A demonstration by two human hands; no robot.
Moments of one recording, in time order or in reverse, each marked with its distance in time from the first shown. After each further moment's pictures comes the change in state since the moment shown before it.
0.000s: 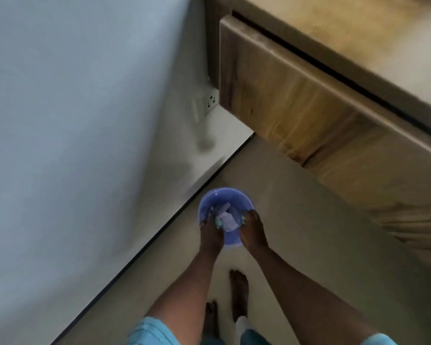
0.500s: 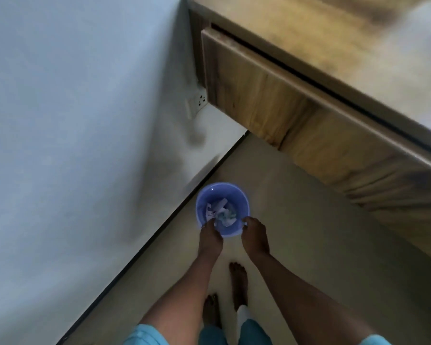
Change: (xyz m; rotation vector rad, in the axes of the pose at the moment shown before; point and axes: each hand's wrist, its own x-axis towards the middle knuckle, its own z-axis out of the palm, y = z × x) left_hand -0.072 0.006 -0.008 -0.046 -0.054 0.043; right_hand -0.062 0.020 -0.017 -0.052 0.083 0.083
